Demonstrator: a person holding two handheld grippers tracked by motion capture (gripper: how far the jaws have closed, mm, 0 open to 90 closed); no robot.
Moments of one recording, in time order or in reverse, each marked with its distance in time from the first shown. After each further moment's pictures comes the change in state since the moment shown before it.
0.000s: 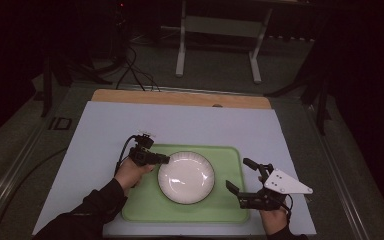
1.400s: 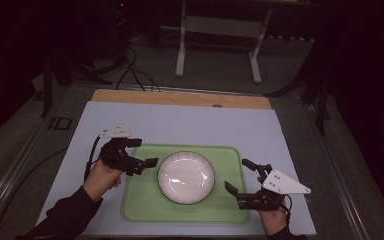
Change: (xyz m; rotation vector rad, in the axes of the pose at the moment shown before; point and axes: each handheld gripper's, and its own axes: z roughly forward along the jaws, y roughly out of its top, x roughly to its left) left arm -0.038 -0.013 -0.109 -0.260 -0.035 0.290; right arm 0.003 0.000 0.002 0.016 0.006 -0.012
